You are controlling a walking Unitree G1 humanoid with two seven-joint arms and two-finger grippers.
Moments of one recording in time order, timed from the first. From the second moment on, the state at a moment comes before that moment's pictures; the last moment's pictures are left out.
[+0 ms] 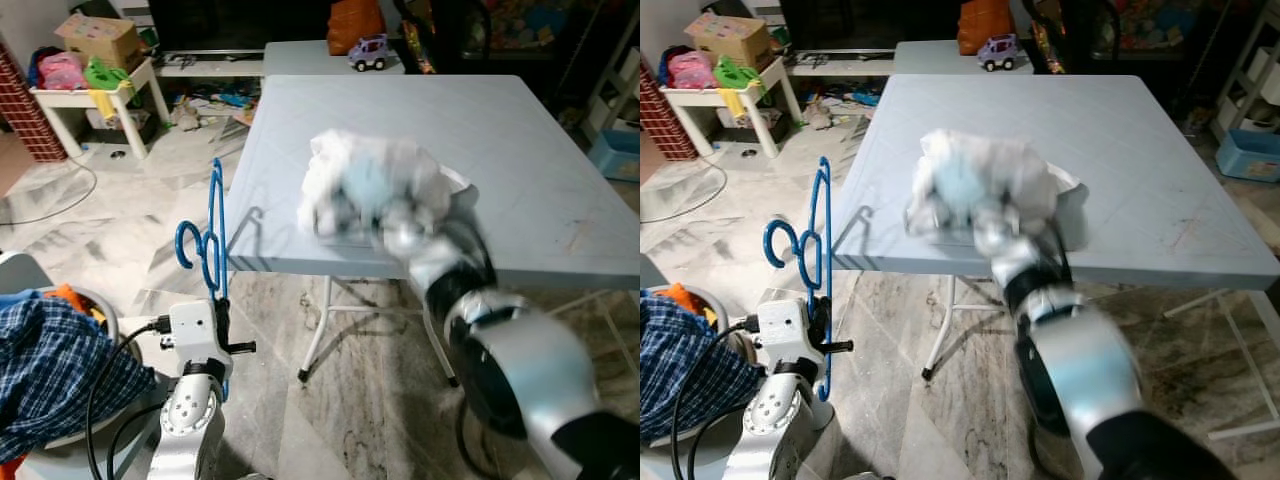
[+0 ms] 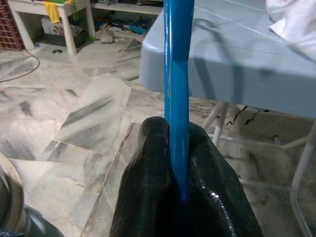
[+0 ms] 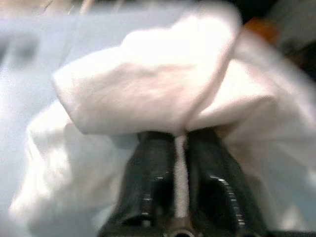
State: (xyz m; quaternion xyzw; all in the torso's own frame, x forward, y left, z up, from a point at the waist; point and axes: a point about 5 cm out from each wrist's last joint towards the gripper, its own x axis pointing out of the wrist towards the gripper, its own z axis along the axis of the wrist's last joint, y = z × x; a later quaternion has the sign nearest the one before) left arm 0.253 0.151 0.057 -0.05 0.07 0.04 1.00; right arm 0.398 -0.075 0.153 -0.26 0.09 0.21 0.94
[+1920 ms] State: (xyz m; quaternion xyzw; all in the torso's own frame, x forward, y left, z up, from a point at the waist) left arm 0.257 0.160 0.053 -0.04 0.09 0.03 0.99; right arm 0.376 -0.173 0.167 -0.07 0.11 0.49 0.86
